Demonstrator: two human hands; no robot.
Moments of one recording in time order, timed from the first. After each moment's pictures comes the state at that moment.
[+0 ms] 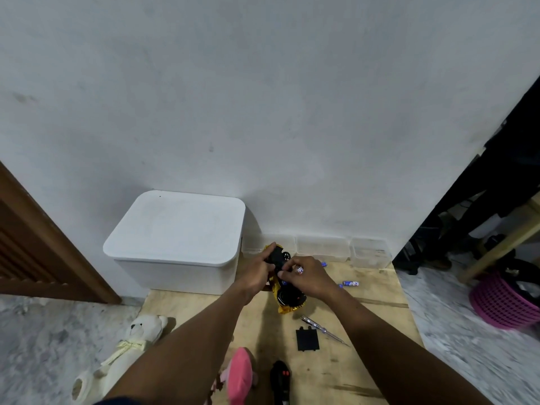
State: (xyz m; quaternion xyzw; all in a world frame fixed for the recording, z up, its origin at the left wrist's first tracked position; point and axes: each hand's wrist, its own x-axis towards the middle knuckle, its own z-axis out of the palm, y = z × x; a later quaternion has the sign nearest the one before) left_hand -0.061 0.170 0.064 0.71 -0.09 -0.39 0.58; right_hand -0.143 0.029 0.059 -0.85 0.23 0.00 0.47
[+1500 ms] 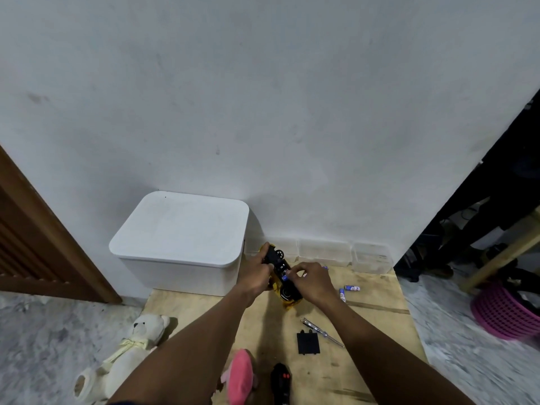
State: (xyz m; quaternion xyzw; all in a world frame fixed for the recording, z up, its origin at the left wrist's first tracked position) left_hand -0.057 0.172 0.051 0.71 -0.05 -0.35 0.61; right_hand -0.144 0.039 0.051 -0.86 0.31 -0.03 0.40
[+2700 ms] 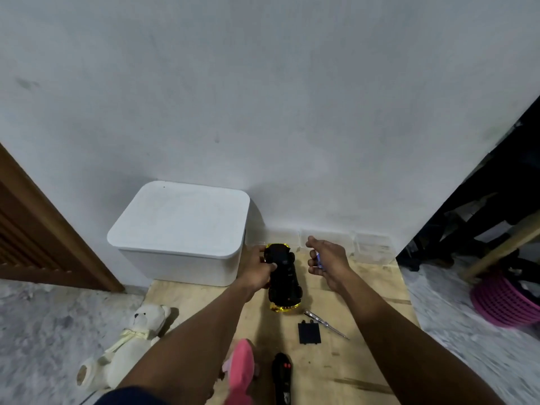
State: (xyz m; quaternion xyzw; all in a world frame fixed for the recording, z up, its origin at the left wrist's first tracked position) left_hand -0.059 0.175 0.041 0.73 -0.06 -0.34 0.59; right_hand -0.140 0.012 0.079 -0.58 0.40 -0.09 0.71
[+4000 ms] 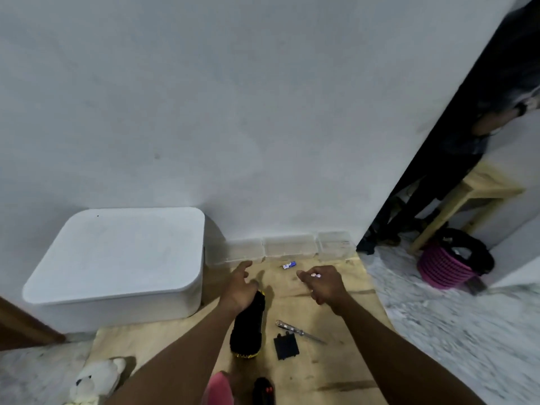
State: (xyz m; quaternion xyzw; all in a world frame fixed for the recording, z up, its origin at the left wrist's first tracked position) left_hand -0.047 0.134 0.003 0.81 -0.17 -0.32 0.45; right_hand -0.193 -0.027 0.045 -0.72 0.44 -0.10 0.53
